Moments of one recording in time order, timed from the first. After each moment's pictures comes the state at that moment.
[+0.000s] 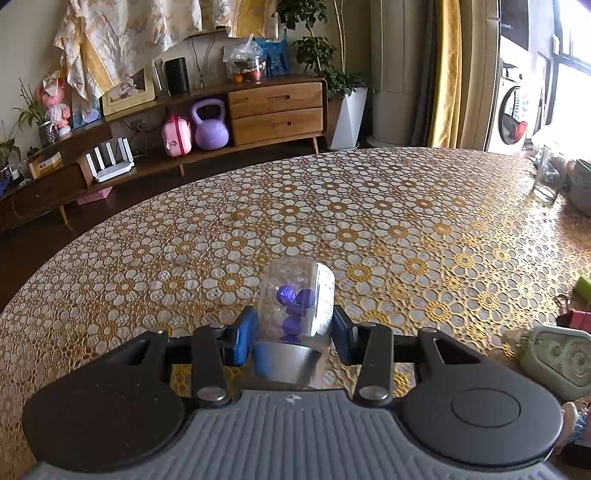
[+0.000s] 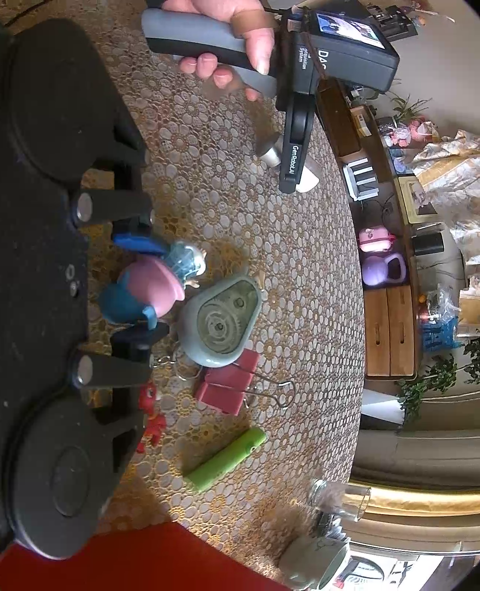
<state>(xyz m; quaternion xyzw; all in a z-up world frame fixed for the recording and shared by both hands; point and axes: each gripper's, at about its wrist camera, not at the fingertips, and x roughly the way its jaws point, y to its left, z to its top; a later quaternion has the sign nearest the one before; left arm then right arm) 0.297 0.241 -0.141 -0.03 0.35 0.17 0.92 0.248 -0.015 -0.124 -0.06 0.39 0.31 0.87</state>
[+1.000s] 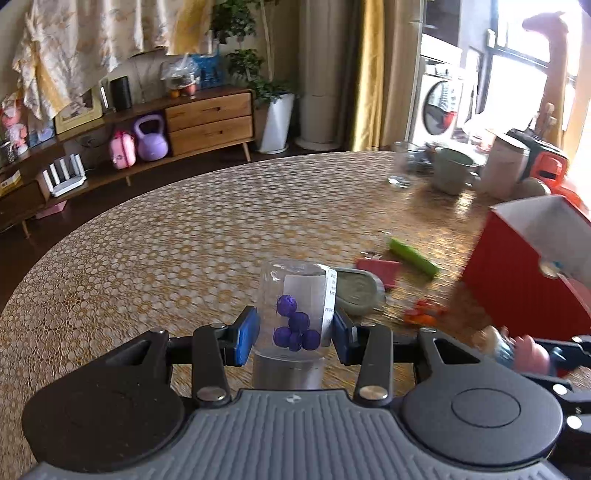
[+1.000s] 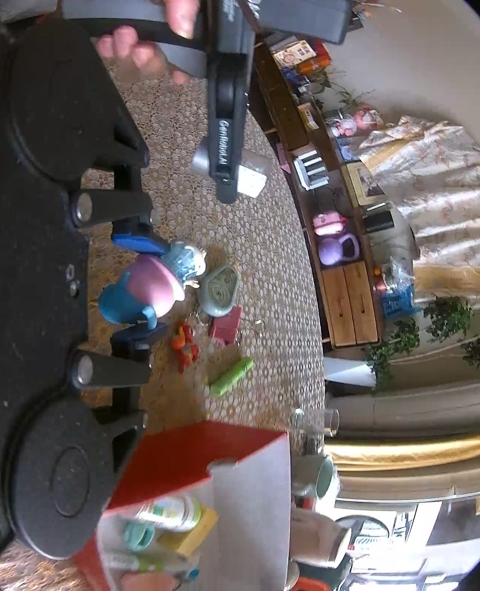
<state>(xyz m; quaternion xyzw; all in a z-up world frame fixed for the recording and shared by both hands) 0.184 0.111 -0.047 -0.03 0.36 0.06 0.93 0.158 -0.111 -0.041 0.00 0.34 0.28 0.90</state>
